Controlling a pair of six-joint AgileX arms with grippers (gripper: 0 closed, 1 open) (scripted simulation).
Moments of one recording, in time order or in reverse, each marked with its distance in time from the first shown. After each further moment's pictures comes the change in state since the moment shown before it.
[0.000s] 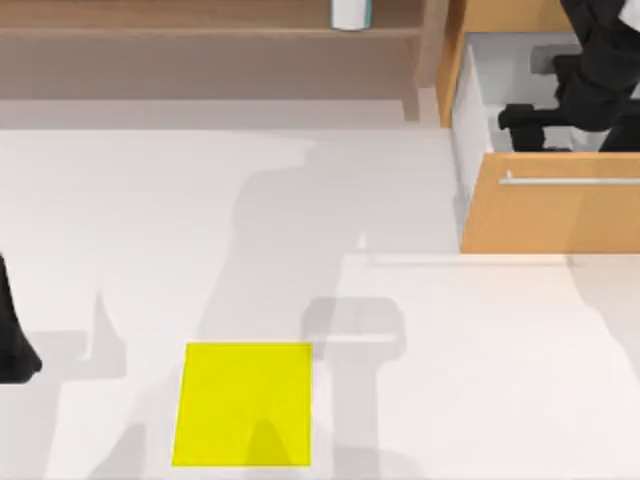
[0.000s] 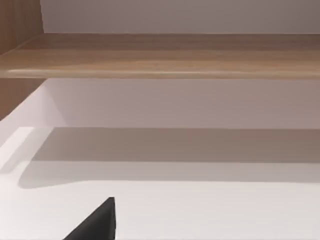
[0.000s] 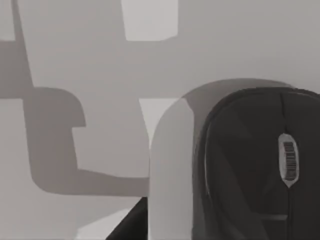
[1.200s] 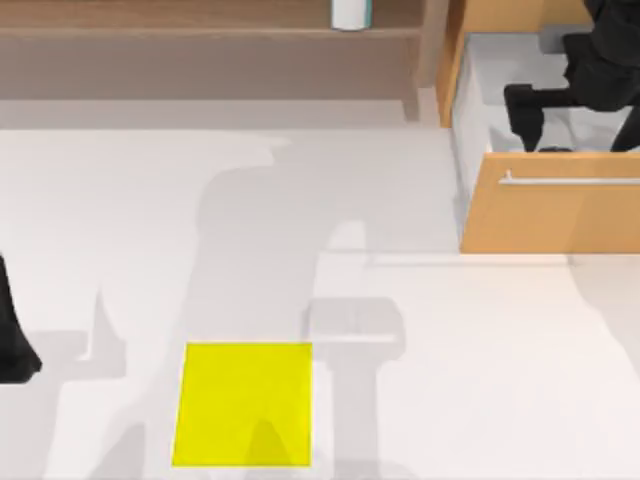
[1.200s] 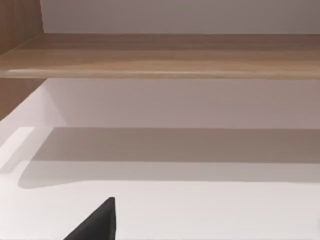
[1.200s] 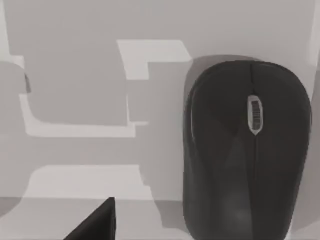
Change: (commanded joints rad) left arm 0.000 0.000 0.000 0.000 0.000 0.000; right arm -0.005 -0.028 0.067 -0.095 0.000 0.000
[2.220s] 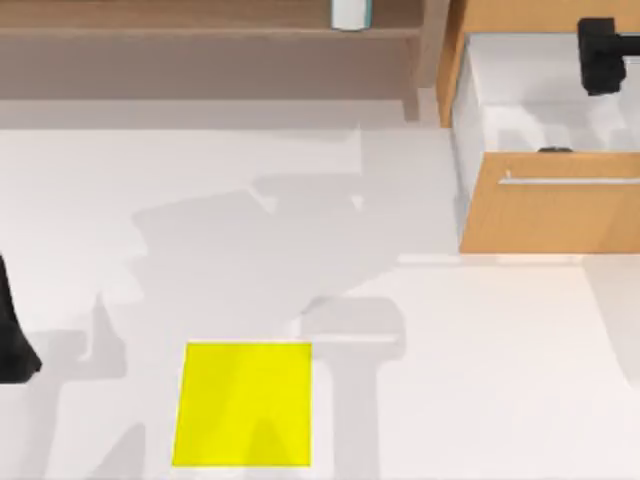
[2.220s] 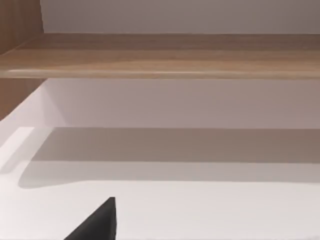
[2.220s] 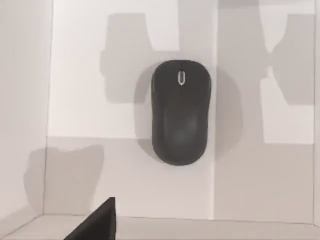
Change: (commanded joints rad) left arm 0.000 0.000 0.000 0.000 0.000 0.000; right arm -0.023 -0.572 -0.507 0.286 -0.005 -0.030
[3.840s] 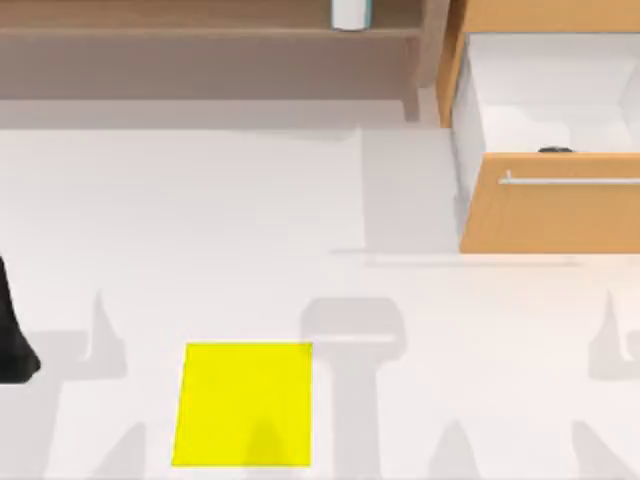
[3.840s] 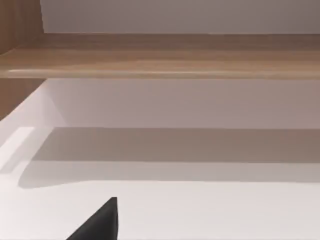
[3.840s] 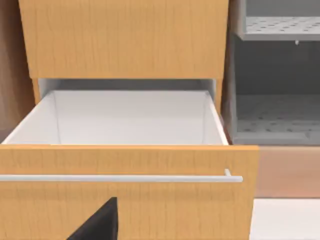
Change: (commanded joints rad) left arm 0.000 0.000 0.000 0.000 0.000 0.000; right arm -0.107 -1.855 -1.660 0.927 -0.015 -0.096
